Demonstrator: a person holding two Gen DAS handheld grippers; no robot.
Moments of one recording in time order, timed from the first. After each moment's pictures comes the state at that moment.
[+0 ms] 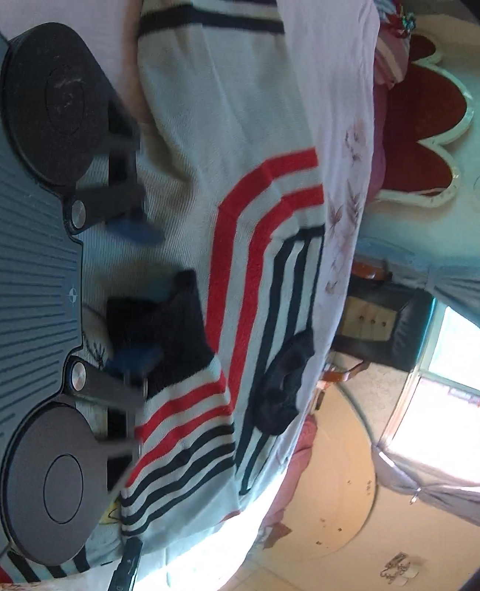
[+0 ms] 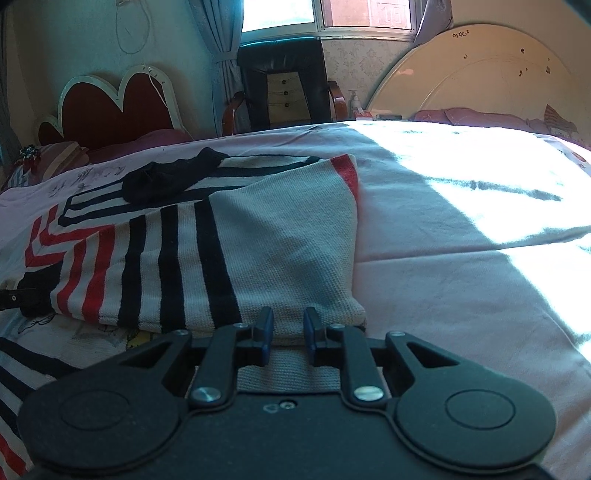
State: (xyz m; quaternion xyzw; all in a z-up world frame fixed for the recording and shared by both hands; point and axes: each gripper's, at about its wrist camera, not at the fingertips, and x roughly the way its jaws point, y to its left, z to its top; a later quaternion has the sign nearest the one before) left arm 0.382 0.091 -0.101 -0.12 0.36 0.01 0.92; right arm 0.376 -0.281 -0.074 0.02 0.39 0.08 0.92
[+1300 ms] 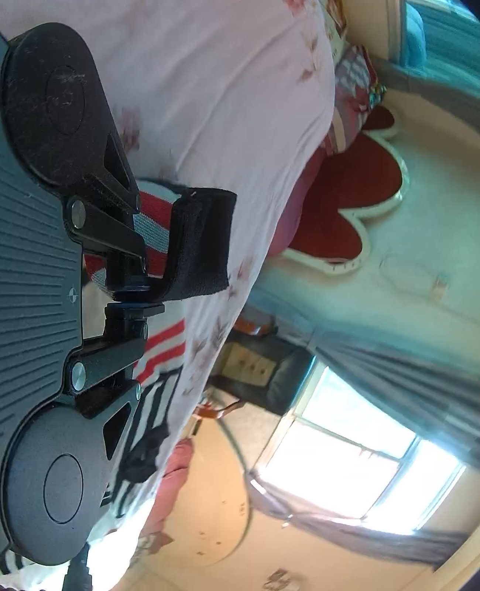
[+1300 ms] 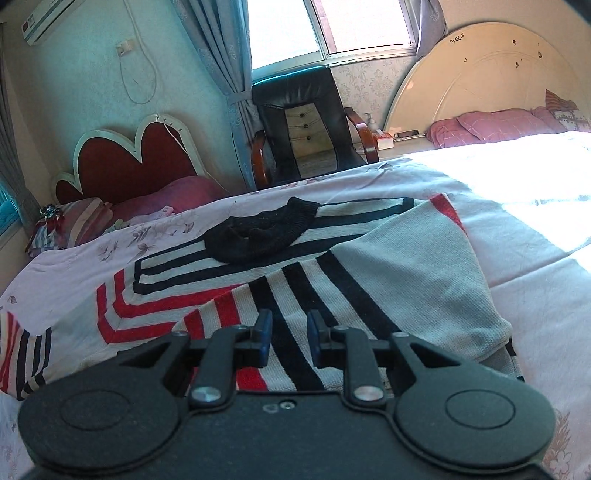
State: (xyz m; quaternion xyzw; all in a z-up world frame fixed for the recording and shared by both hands) left arm 0.336 0.261 -0.080 -0.18 0.21 0.05 0.96; right arm 0.374 -0.182 -0.039 0.11 0.34 0.09 0.93
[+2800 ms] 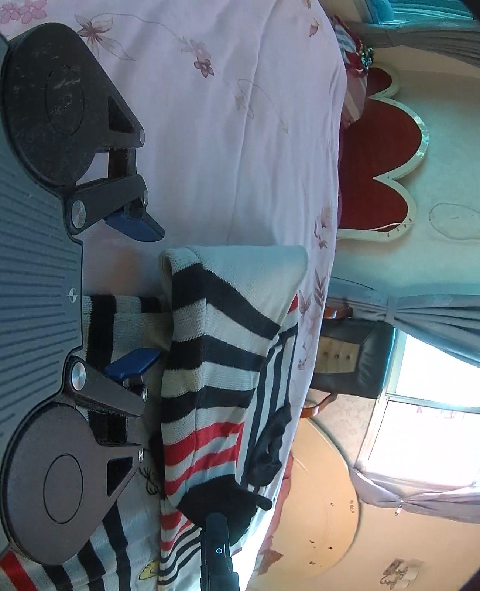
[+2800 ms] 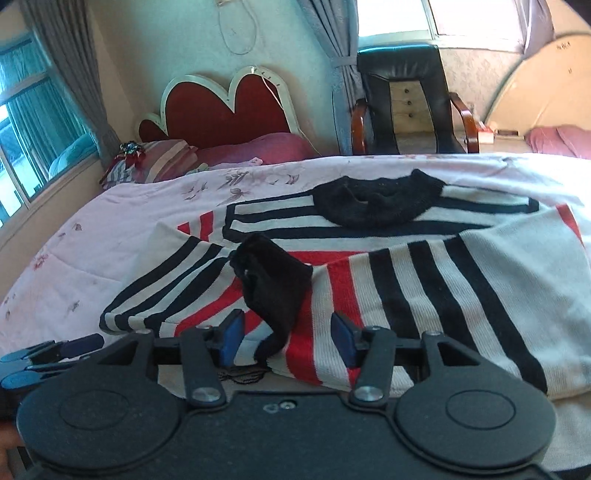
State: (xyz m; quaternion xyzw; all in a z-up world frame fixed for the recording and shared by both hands) left arm 0.295 0.169 -0.104 -0.07 0.31 0.05 0.95; right arm 0.384 -0.114 -0.048 0.04 0.36 0.24 0.90
